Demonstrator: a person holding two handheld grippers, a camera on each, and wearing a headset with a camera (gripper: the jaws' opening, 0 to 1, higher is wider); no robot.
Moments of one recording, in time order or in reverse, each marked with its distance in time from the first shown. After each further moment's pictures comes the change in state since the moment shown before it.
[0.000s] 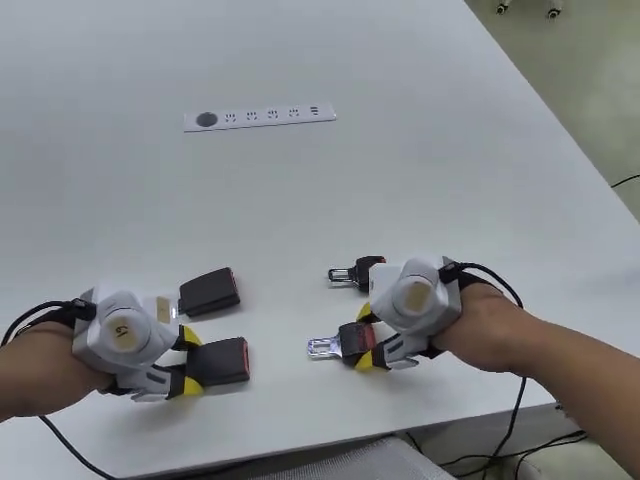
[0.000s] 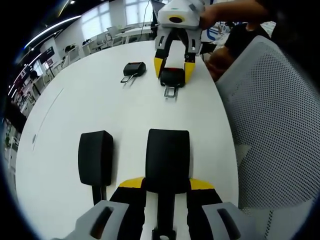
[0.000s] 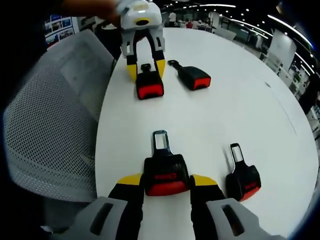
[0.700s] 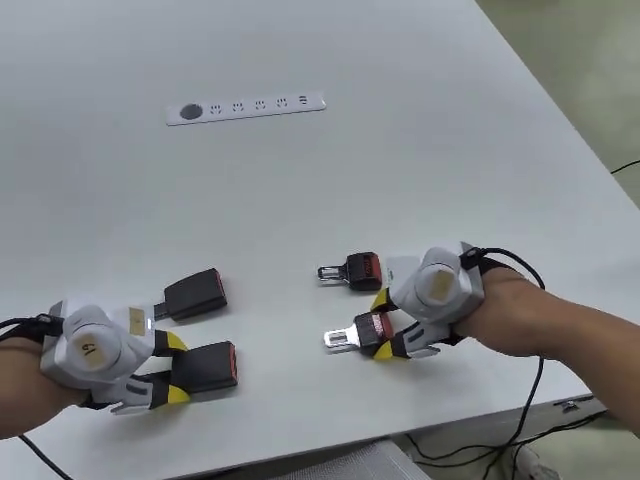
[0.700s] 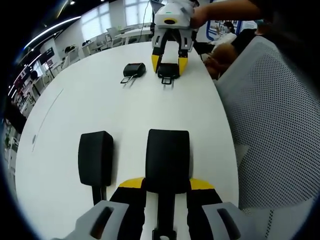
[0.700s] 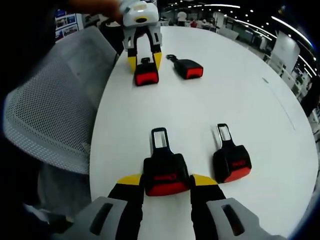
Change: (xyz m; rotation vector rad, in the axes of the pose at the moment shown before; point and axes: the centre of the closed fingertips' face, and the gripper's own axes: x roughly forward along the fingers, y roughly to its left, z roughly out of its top) left arm 0.000 0.004 -0.001 0.004 -0.009 -0.004; right arm -0.020 -0.021 -0.036 -0.030 0.015 0.019
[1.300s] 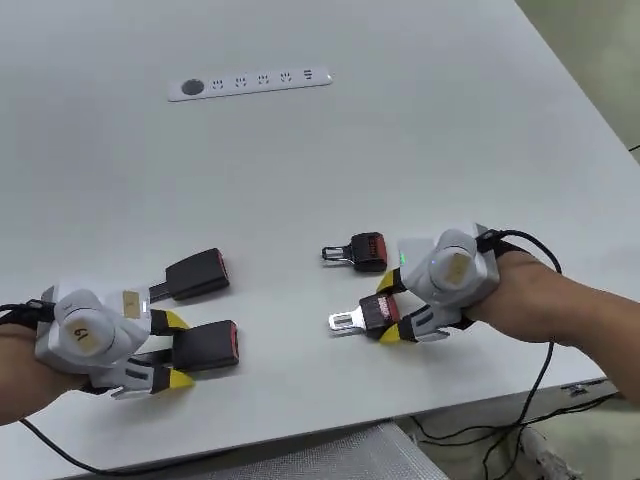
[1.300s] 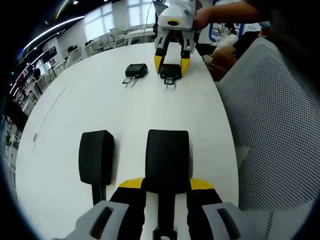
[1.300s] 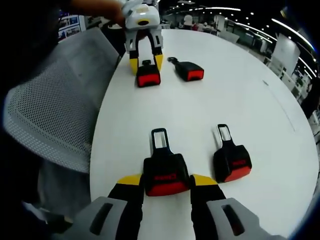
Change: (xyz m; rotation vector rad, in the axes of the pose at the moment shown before) left arm 0.001 -0.001 0.003 -0.007 -0.011 0.013; right arm -0.001 0.001 0.000 -0.009 -0.030 0.004
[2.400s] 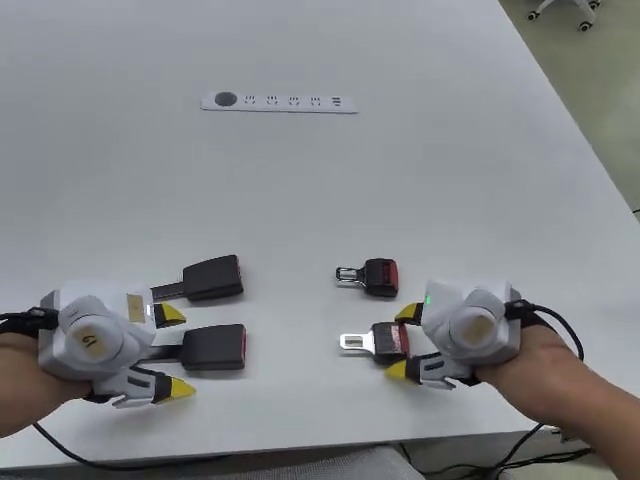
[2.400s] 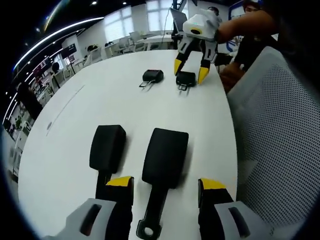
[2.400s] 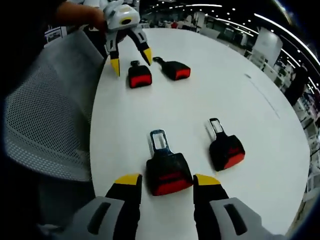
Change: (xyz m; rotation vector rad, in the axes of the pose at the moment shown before) left arm -0.010 -0.002 -0.001 -0.084 -0.063 0.108; right arm -0.007 0.002 -0.006 0.093 0.021 -0.139
